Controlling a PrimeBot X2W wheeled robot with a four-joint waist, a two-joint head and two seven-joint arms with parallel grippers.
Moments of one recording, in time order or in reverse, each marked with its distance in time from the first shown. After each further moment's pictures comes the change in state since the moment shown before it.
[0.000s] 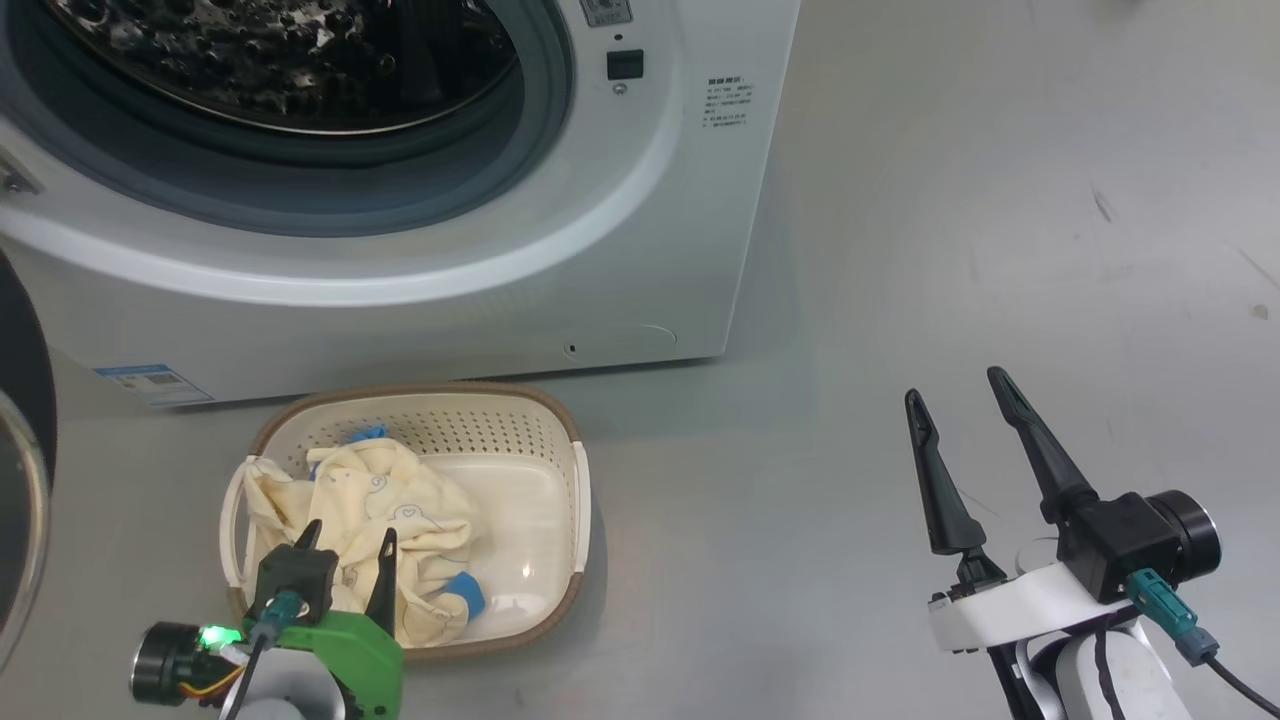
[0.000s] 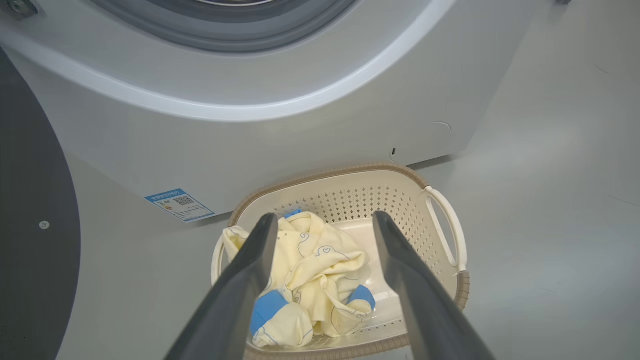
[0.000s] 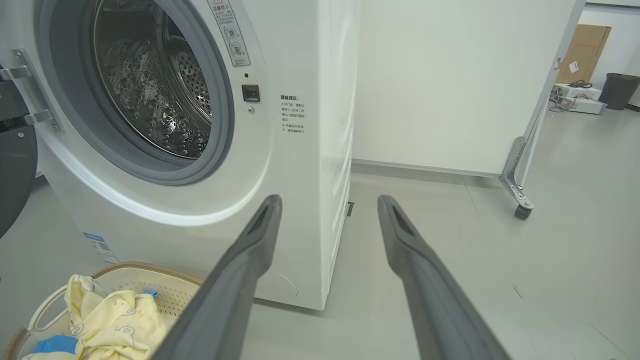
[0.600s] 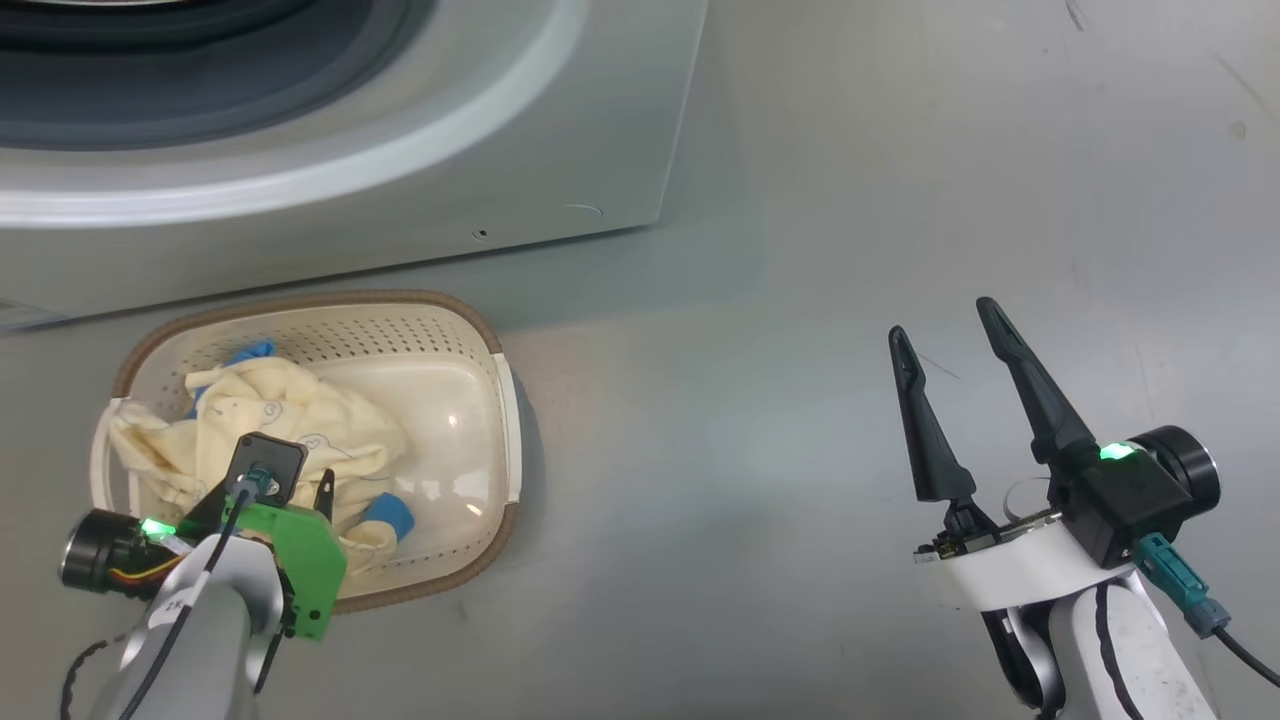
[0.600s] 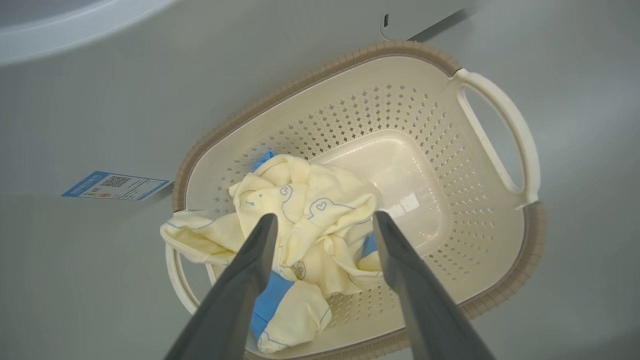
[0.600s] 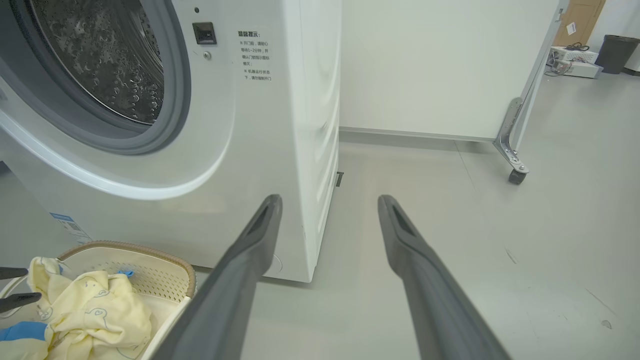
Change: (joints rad) left arm -0.286 0.091 -0.055 0.267 0.089 -0.046 0.174; right arm -0.079 -0.002 0.041 -0.074 0.000 0.000 0.000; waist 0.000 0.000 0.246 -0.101
